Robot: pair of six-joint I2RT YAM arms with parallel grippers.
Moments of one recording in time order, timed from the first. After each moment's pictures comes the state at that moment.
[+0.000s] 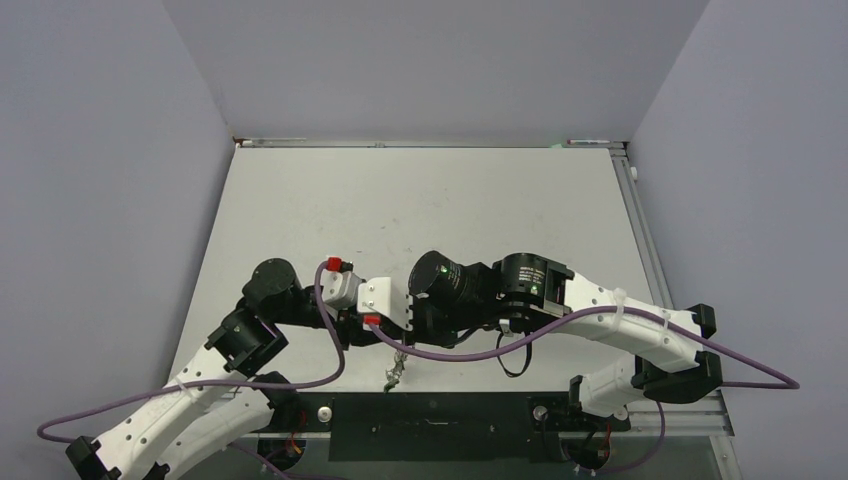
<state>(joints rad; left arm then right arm) -0.74 0.68 0.71 -0.08 0.93 -0.10 1.36 1.45 1.75 -1.16 -0.07 -0.25</state>
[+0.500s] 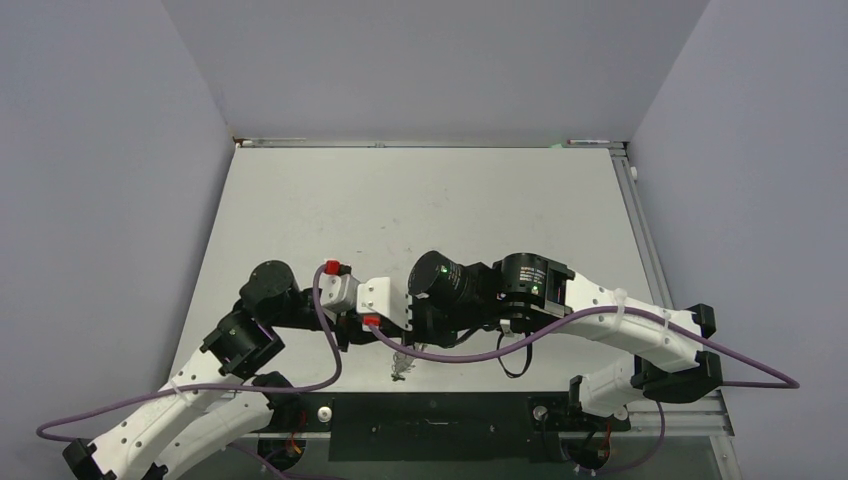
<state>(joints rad) -0.76 0.67 0.72 -0.12 0.89 -0.07 1.37 1.45 1.77 -1.17 -0.05 -0.26</state>
